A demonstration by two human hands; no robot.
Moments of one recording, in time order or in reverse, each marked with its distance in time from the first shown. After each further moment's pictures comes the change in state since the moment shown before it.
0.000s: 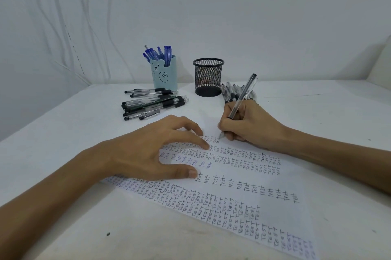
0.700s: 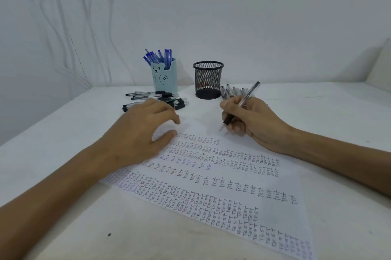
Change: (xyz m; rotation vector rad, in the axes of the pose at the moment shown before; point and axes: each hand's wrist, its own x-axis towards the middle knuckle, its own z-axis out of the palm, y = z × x) left_hand 0.001 -0.035 0.001 0.344 0.414 -0.085; right_hand 0.009 0.008 -0.007 0.359 0.082 0.104
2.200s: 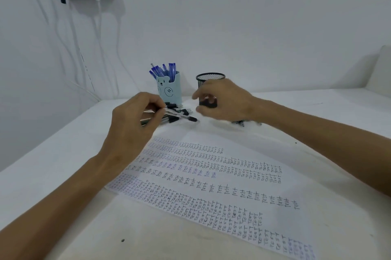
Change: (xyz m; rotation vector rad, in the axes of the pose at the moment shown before) left_hand 0.004 0.008 -0.016 -0.363 0.523 -0.226; right_hand 0.078 -0.035 0.012 -1.110 -0.106 -0.603
